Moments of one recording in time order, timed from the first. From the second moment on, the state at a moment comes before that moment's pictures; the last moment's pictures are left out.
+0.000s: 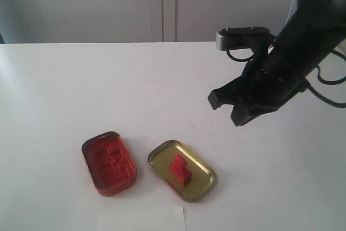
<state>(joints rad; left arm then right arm) 0.01 0.00 0.03 -0.08 0.44 0.15 0.40 1.56 -1.16 0.23 0.97 -0.12</state>
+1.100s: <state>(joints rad) 0.01 0.00 0.03 -0.08 0.44 0.15 0.65 1.87 -1.36 0.23 1.05 -0.15</state>
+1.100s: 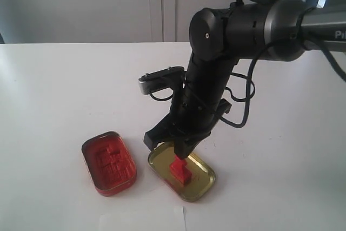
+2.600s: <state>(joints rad) 0.01 0.00 0.03 -0.08 0.44 0.15 0.66 2.02 -1.37 0.18 0.95 -0.08</state>
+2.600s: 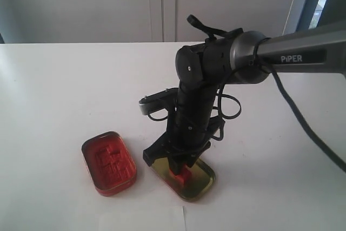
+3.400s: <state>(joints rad) 0.01 0.00 0.03 -0.08 0.44 0.15 0.66 2.04 -1.37 0.18 0.95 -0.07</state>
